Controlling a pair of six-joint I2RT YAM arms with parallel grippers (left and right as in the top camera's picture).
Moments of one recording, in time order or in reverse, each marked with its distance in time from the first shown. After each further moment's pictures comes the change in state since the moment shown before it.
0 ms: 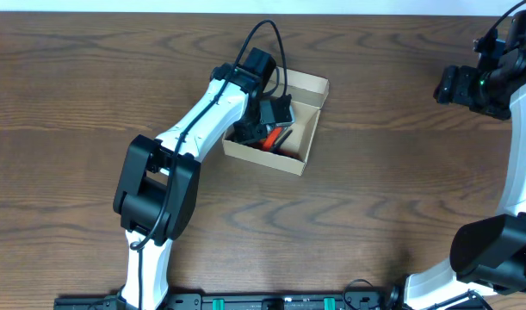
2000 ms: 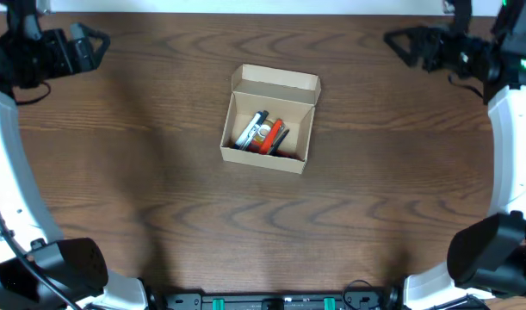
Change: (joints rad) left arm 0.873 -0.436 0.168 -0.079 0.584 -0.787; right arm 0.043 -0.029 -0.197 0.612 -0.786 -0.006
